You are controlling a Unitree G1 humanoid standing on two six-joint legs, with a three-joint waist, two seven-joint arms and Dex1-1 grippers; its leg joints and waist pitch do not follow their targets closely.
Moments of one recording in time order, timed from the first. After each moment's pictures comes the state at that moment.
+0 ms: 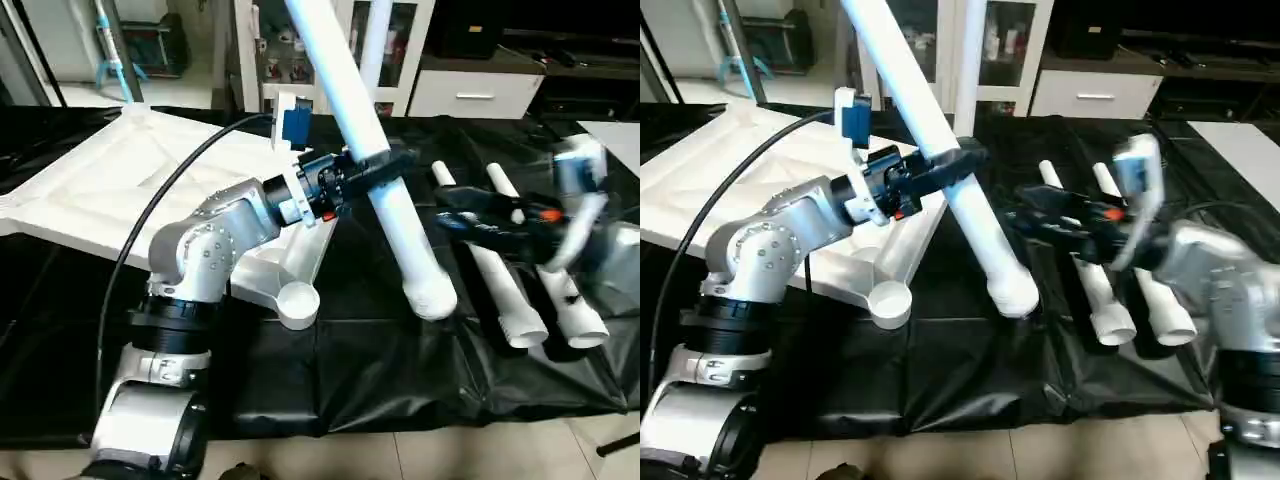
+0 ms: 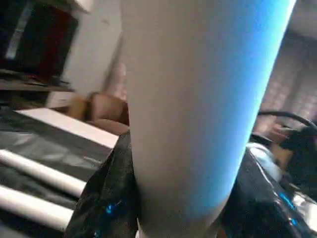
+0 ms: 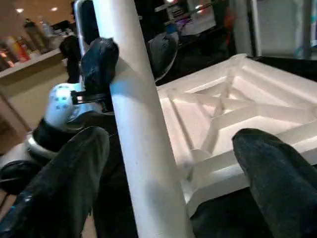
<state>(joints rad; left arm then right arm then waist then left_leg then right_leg) -0.75 0.13 0.02 0.15 -0.71 0.70 -0.92 -0.49 -0.67 -0.19 0.05 0.84 0.86 1.11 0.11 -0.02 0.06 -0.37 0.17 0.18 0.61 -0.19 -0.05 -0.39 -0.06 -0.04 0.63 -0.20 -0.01</state>
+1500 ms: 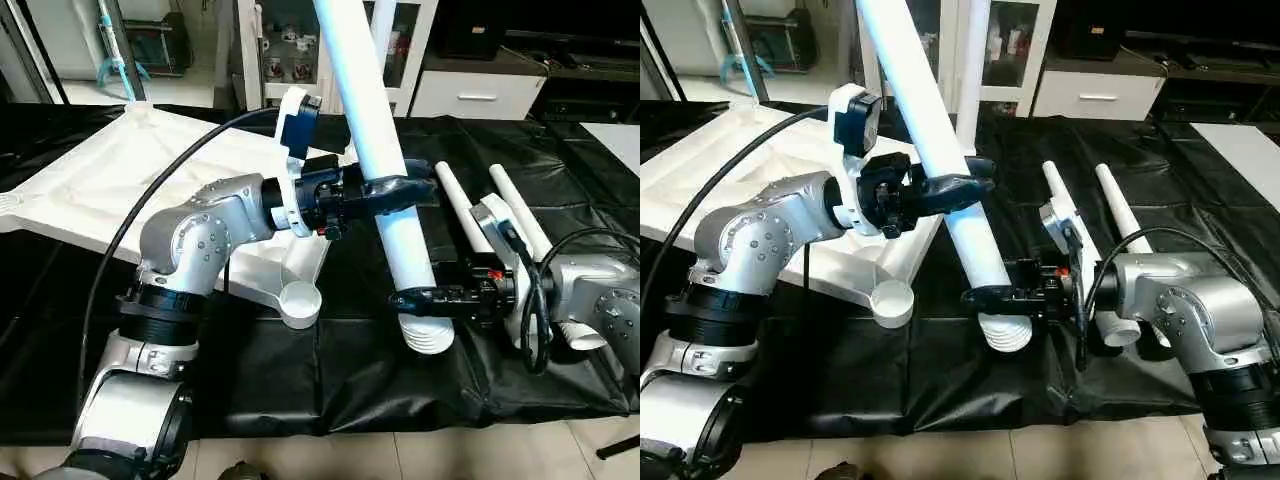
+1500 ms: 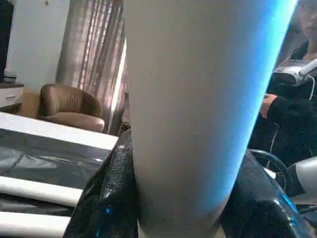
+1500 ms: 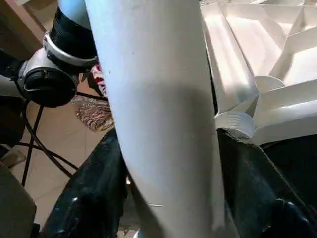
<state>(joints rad) -0.79 0.19 -0.04 0.16 -0.71 0.70 -1.11 -0.44 -0.67 0.09 -0.04 0.70 0.83 1.20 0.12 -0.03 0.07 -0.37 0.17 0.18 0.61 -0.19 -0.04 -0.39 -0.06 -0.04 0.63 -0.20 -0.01</state>
